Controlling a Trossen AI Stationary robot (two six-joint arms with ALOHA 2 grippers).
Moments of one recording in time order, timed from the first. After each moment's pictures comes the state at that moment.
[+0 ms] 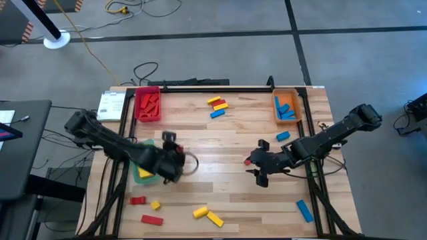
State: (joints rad) left arm -0.43 1.48 1.19 -1.09 -0.73 -0.16; right arm 0.42 1.26 0.84 -0.42 0.33 0.47
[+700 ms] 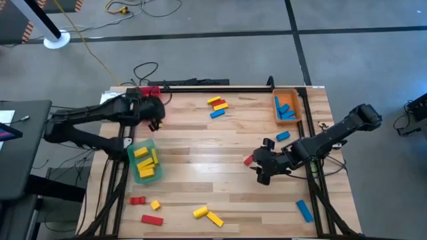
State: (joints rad) left arm 0.19 1.12 1.19 -1.25 -0.78 -0.15; right arm 0.44 1.26 0.84 -0.55 0.40 0.56
